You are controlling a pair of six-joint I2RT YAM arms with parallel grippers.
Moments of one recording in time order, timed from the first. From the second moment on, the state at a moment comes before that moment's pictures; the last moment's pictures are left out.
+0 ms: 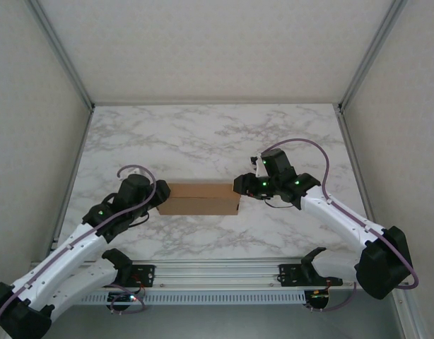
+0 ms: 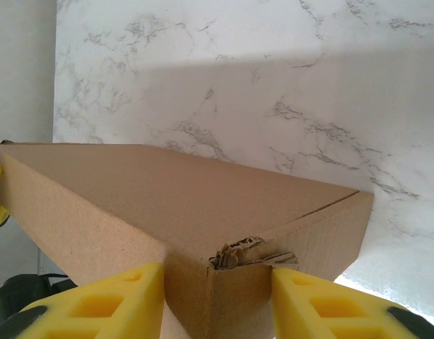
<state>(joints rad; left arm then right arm) -0.54 0.76 0.63 -0.59 -0.18 -0.95 0.61 1.21 0.86 -0.48 -0.41 0.70</state>
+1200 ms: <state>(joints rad) -0.53 0.81 0.90 -0.76 -0.27 -0.81 0.62 1.17 1.06 -0.80 -0.19 0.57</state>
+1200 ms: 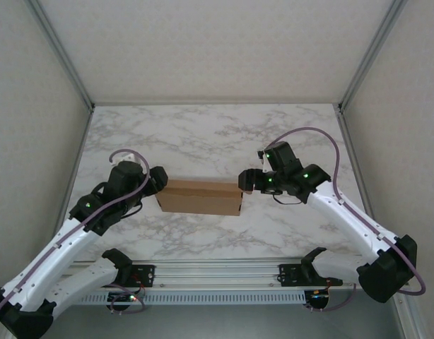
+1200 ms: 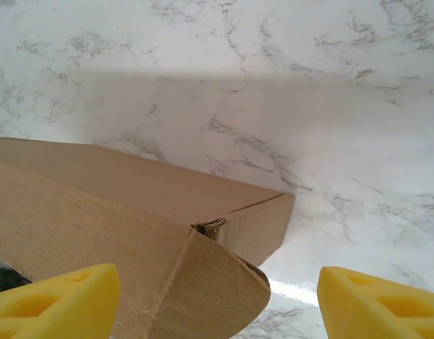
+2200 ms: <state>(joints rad) -0.54 0.90 1.05 -0.70 -0.11 -0.66 0.86 1.43 1.40 -0.81 -0.24 -0.31</state>
